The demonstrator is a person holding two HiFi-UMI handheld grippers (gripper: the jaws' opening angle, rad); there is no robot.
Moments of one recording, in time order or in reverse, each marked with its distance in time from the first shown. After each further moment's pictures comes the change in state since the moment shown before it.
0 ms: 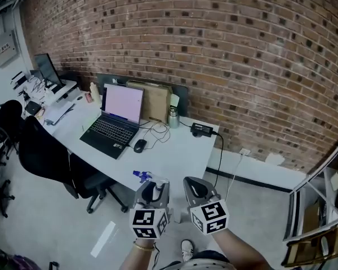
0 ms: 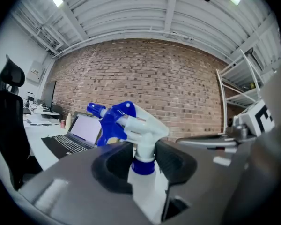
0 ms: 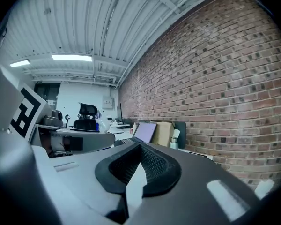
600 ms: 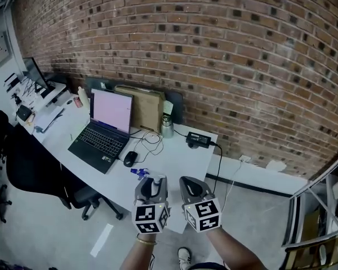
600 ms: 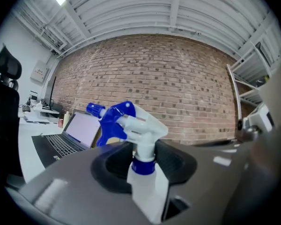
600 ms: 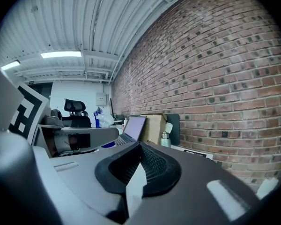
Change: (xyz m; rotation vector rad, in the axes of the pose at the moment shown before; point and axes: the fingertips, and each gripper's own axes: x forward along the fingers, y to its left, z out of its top) left arm 0.134 0.028 -0.010 -0.013 -0.025 0.067; right arm 0.095 -0.086 -0.025 0.046 0.056 -0.033
